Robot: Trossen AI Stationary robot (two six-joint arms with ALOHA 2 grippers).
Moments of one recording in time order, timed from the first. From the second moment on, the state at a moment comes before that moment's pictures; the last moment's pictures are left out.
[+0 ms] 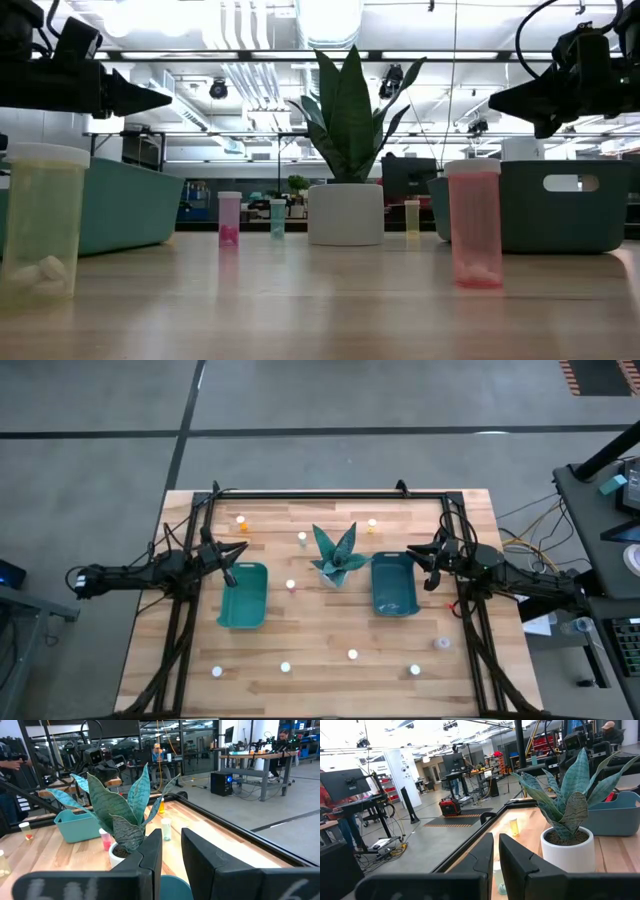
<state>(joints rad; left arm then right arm) 0.02 0.06 0.00 0.10 -0.48 0.27 -0.21 0.03 0.01 0.03 0.09 0.08</state>
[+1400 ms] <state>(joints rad) 0.02 0.06 0.00 0.10 -0.48 0.27 -0.21 0.03 0.01 0.04 0.10 0.65</state>
